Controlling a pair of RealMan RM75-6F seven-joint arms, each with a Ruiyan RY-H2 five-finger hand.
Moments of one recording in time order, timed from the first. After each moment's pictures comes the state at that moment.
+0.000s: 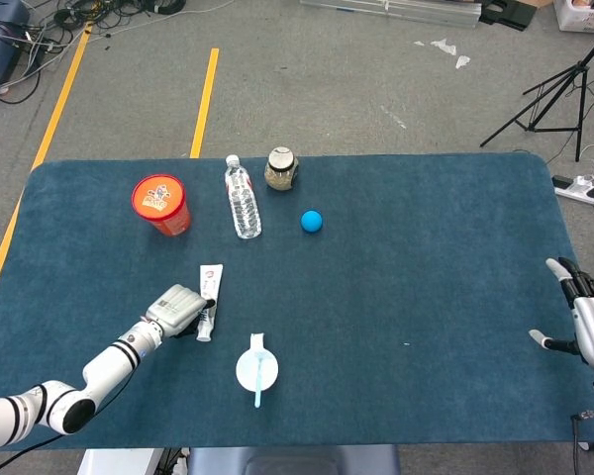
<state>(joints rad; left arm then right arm) -0.84 -1.32 -0.01 -1.55 1.10 0.69 0.32 0.13 -1.03 0.11 -1.60 -1.34 1.33 0.04</state>
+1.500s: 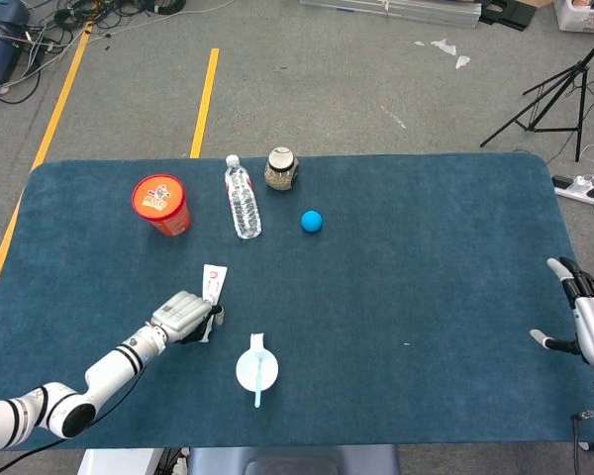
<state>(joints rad) -0.83 -1.33 -0.01 -1.57 1.15 0.67 0.19 0.13 -1.02 0.12 -1.60 -1.33 1.34 0.05</state>
